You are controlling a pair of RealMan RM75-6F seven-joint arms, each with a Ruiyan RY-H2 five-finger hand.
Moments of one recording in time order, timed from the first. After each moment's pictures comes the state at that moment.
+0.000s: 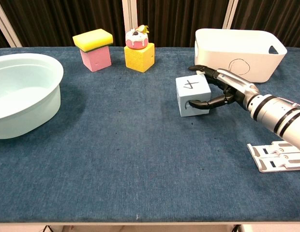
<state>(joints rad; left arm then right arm) -0.05 -1.32 -0.05 -1.41 1.38 1.40 -0.04 0.69 -1.93 0.08 -0.70 -1.51 1.06 0.91</state>
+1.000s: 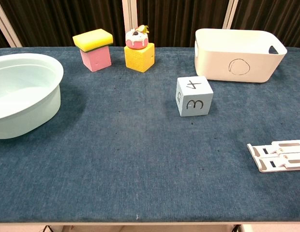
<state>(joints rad) -0.07 -1.34 -0.07 -1.42 1.40 1.44 -0.07 0.26 -1.20 -0.01 -1.68 -1.47 1.52 -0.04</state>
